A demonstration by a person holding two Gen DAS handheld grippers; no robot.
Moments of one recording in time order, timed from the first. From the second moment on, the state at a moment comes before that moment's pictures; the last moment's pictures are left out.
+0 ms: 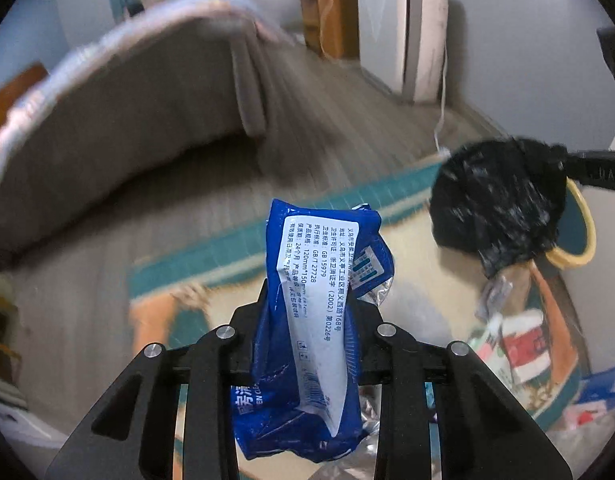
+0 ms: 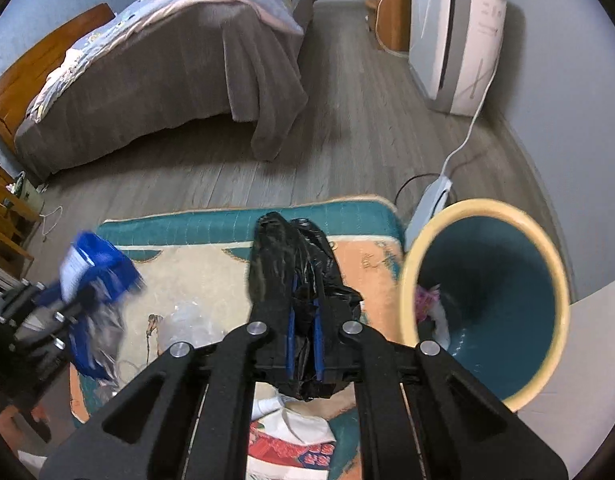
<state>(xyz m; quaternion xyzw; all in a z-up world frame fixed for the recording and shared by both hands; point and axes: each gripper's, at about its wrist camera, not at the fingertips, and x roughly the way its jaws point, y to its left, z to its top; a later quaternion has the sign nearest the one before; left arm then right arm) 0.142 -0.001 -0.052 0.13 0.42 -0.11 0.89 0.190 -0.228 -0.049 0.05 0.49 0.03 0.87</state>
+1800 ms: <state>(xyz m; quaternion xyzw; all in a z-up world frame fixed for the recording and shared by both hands) 0.127 -0.169 -0.044 0.06 0.41 -0.26 0.87 0.130 -0.437 -0.064 0.16 0.48 -0.16 0.85</state>
